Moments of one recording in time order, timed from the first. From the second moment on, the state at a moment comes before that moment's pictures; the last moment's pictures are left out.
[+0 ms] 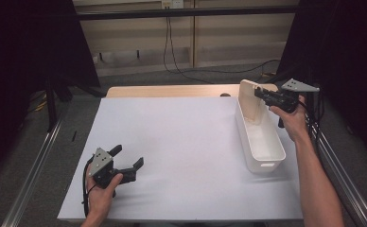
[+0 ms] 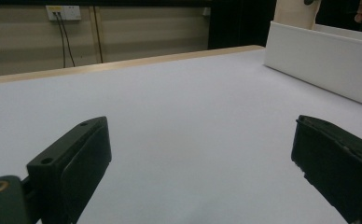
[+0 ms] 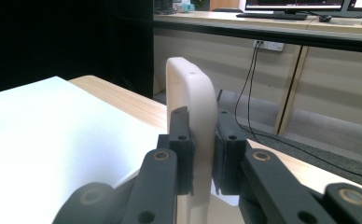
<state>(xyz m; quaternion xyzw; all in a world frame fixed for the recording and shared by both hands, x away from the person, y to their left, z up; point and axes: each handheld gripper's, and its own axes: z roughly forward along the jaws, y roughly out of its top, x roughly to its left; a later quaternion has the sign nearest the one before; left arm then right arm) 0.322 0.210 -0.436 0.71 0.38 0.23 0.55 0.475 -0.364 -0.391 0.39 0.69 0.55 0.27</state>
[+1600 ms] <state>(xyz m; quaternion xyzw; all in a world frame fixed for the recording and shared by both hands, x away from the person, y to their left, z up) 0.324 0.210 -0.437 0.71 0.38 0.23 0.54 0.504 -0.371 -0.400 0.43 0.68 0.51 0.31</state>
